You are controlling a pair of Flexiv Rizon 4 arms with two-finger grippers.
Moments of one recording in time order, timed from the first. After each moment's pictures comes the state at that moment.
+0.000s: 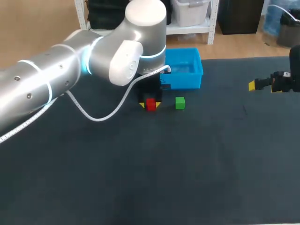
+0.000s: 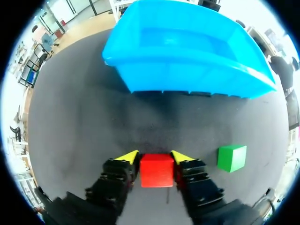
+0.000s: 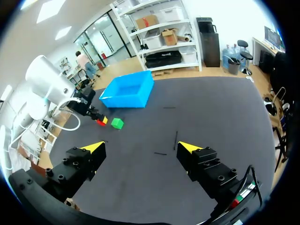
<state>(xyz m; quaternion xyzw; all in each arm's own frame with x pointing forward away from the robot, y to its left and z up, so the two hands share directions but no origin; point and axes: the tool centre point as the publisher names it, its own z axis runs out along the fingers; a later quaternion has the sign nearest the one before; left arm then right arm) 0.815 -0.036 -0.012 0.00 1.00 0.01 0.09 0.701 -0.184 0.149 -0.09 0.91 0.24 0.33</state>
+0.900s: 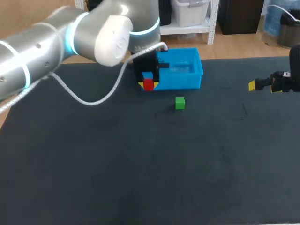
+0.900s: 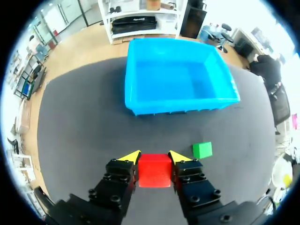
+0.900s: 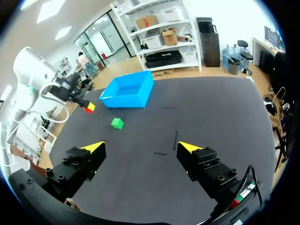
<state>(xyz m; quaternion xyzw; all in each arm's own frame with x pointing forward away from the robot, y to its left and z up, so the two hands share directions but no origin) 0.819 -0.033 0.080 0.05 0.99 -0.03 0.13 0.701 -0.184 0.149 -0.09 0.91 0.24 0.33</state>
